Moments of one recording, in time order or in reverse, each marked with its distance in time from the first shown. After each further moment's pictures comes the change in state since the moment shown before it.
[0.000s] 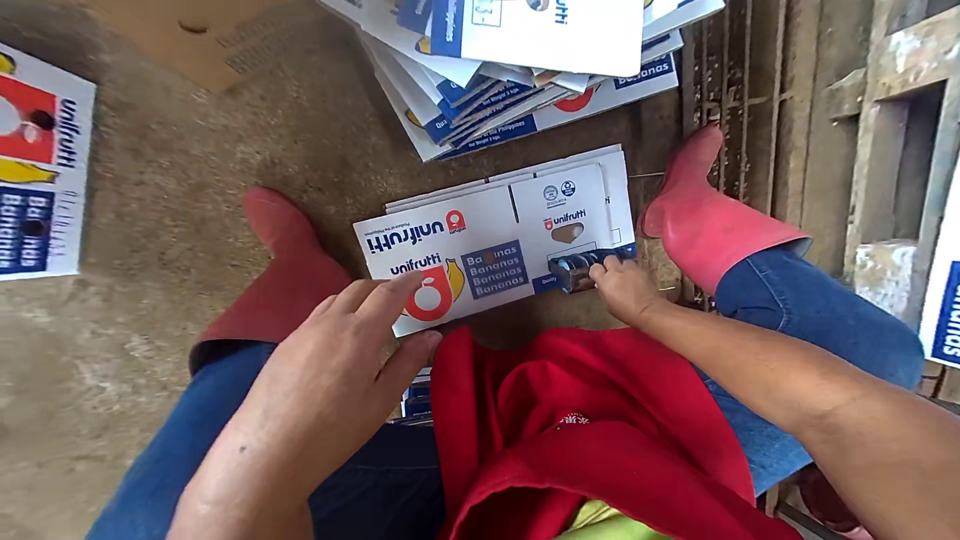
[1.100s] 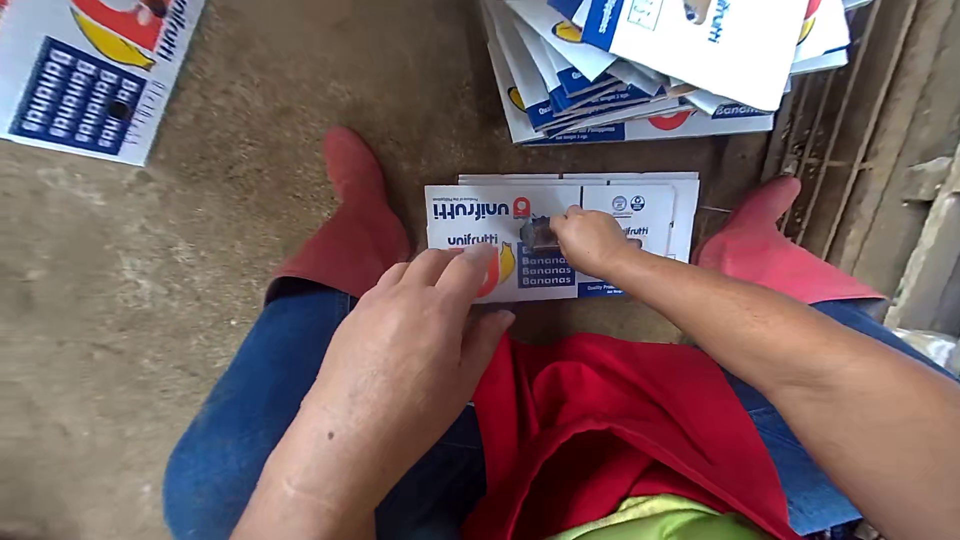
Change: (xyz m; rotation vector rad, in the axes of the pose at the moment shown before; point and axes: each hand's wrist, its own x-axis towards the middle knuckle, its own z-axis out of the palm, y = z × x) left_hand -0.027 -0.009 -0.008 -0.035 0.172 -0.074; right_hand 0.071 -0.147 -0.087 -0.138 0.043 -0.336
